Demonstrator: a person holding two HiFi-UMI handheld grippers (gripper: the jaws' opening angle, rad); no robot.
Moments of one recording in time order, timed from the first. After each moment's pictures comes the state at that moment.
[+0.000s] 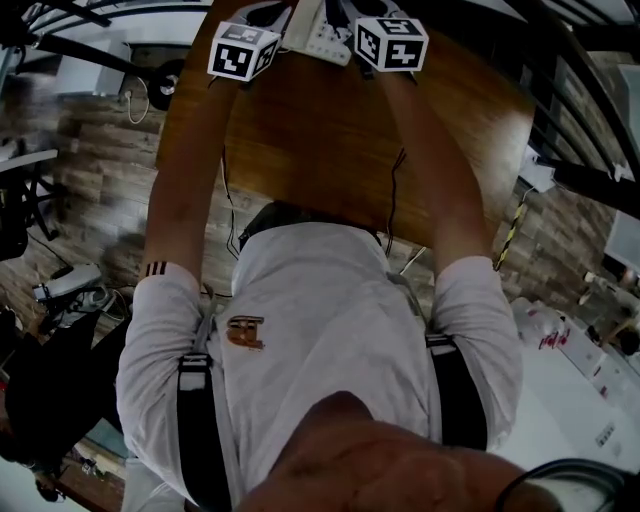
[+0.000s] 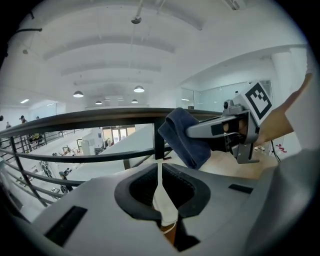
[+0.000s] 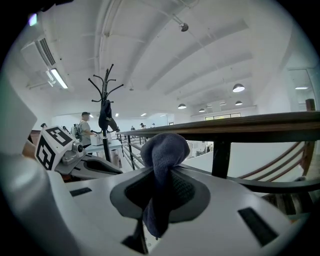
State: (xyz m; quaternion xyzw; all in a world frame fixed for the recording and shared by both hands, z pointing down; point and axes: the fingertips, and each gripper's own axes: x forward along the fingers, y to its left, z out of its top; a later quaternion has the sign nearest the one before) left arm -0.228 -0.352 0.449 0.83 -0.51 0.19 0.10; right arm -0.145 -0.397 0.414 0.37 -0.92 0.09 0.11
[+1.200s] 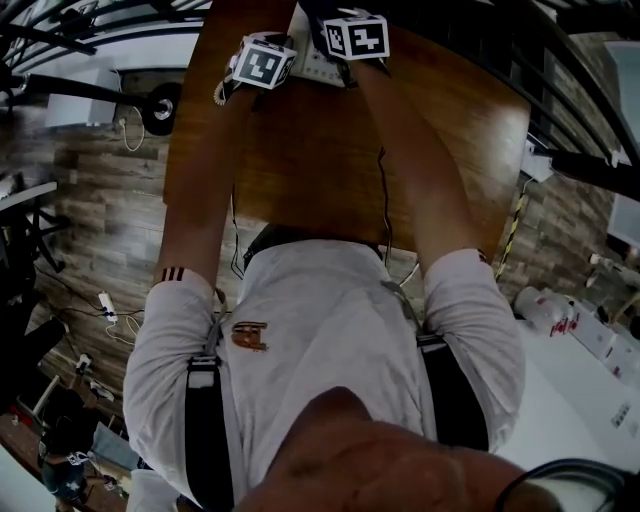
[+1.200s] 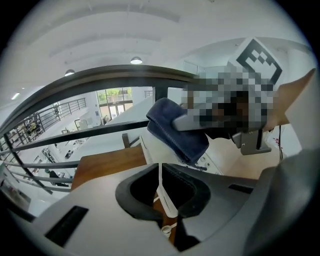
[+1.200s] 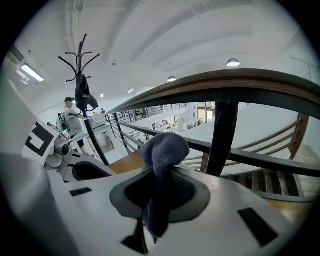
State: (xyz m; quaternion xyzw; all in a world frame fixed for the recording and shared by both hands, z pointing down) left arm -0.236 -0.411 0.535 0.80 -0.47 0.31 0.19; right arm -0.183 -0.473 0.493 0.40 -0.87 0.19 0.24
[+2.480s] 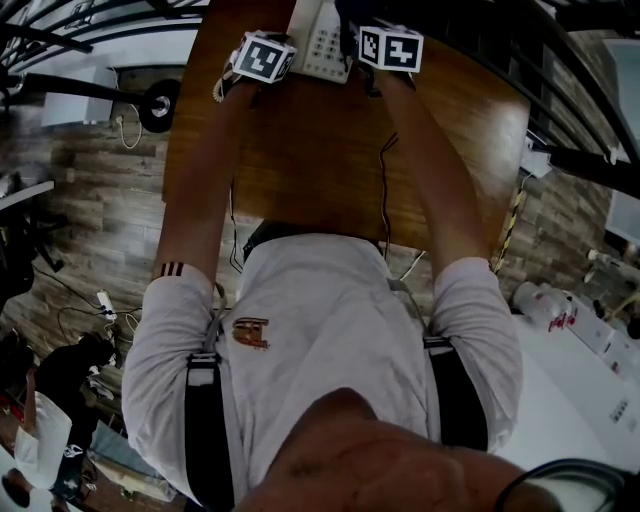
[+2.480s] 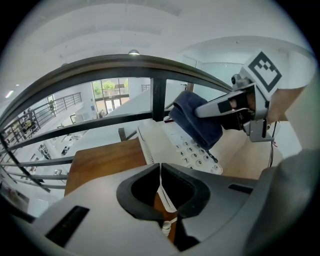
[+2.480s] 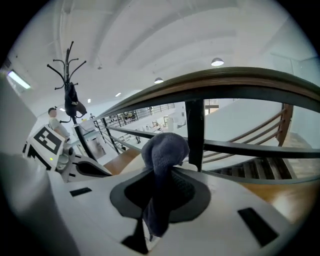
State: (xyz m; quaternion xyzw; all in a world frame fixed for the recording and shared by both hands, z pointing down) left arm -0.228 -0.405 0.548 0.80 -0.45 0.33 0.21; right arm -0.106 -0.465 0.497 0.46 -0.83 0.22 0.22
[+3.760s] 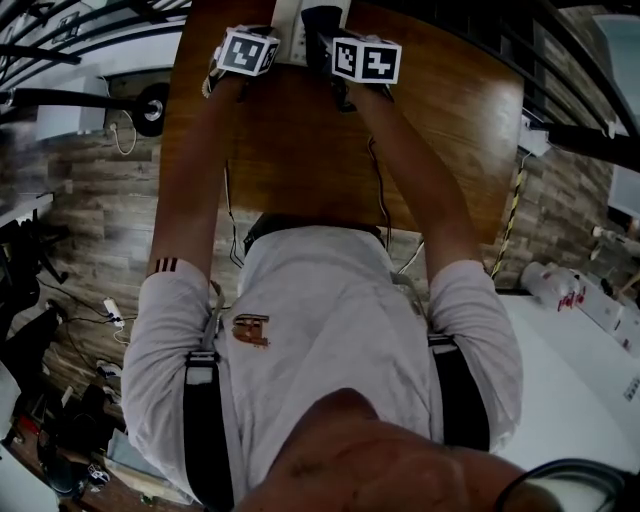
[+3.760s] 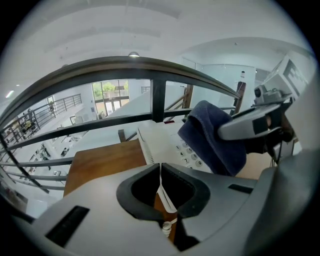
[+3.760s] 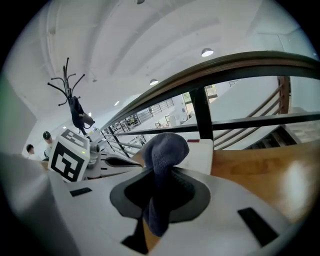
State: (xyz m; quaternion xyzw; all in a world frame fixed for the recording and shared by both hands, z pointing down) left arm -0.236 -0.406 0.553 0.81 -0.45 0.33 0.21; right arm -0.140 -0.400 0.509 0.43 -0.83 0.30 0.17
